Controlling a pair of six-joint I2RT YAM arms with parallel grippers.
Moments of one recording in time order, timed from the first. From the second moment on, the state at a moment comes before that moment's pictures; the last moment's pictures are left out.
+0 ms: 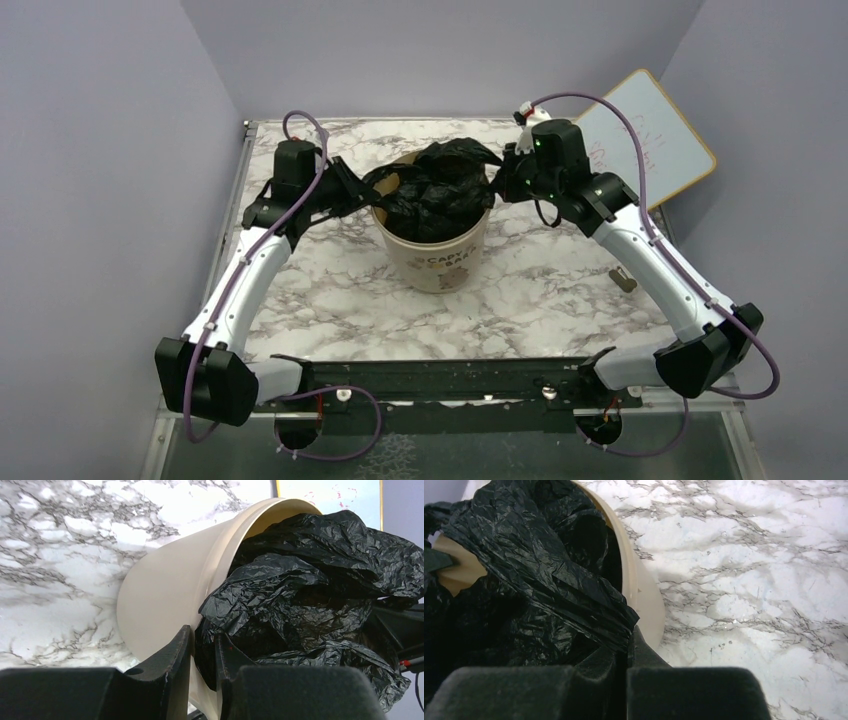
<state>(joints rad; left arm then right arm) -0.21 1.23 1.15 -0.45 0.40 -0.76 0.55 1.36 1.44 -0.63 0.02 0.29</state>
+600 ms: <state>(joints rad) -0.26 1.22 1.14 -0.50 0.30 -0.75 0.54 1.31 1.38 -0.64 0.03 0.29</state>
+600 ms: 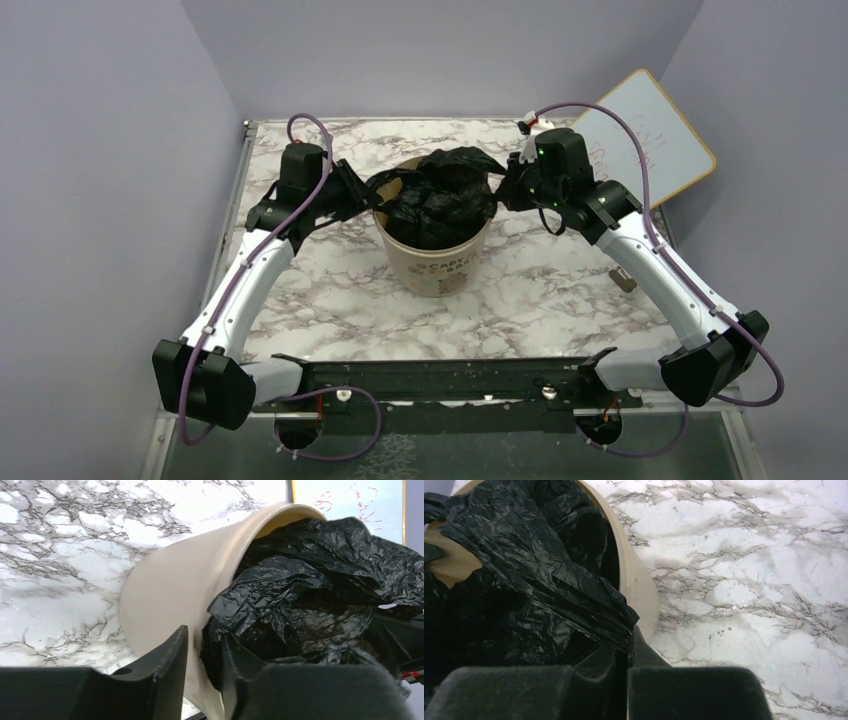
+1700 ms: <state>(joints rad) -0.27 1.27 1.29 -0.62 0.31 -0.46 0.54 1.25 1.38 -0.66 0.03 0.32</state>
